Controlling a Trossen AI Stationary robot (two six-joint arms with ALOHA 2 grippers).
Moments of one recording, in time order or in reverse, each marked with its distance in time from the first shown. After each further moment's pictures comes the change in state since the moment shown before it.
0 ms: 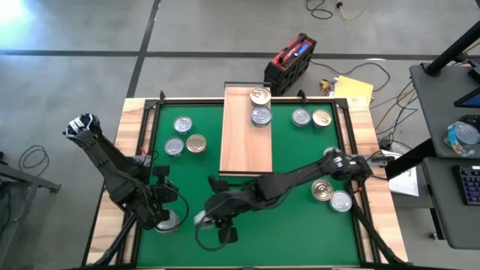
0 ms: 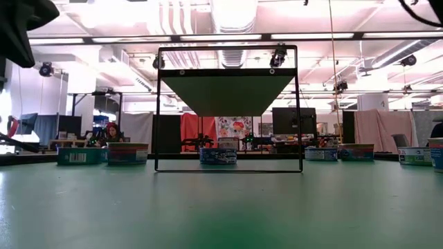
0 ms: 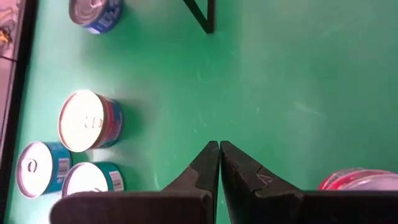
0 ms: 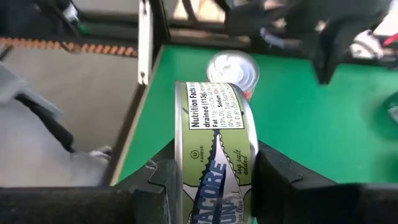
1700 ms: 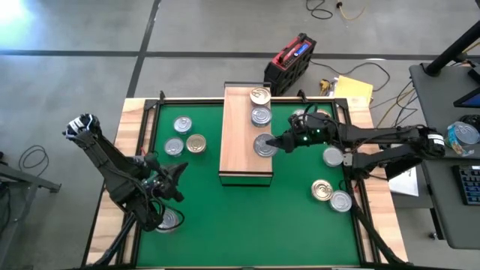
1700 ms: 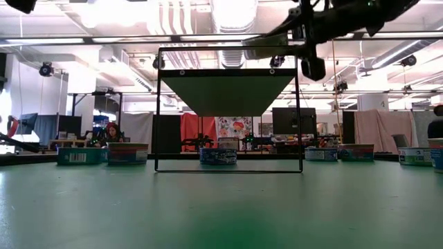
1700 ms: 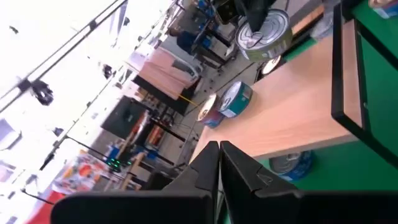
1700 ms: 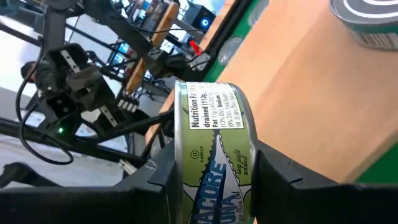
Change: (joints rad) left arm 0.007 0.002 0.000 0.089 -0.911 0.311; right arm -0.591 -1.127 -1.645 0.881 -0.274 0.787
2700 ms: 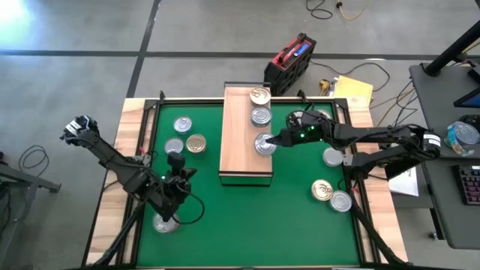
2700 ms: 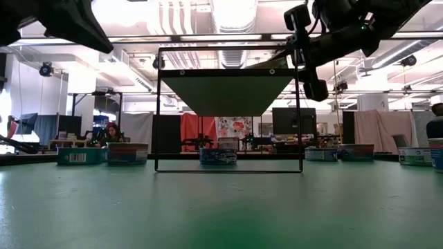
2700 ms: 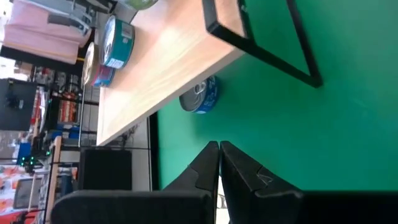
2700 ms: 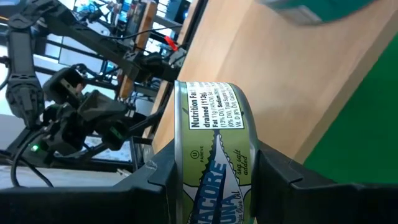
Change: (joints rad) left arm 0.199 -0.003 -0.026 0.160 0.559 0.392; right arm -0.103 0.066 -0.078 0.082 -0.093 0.113
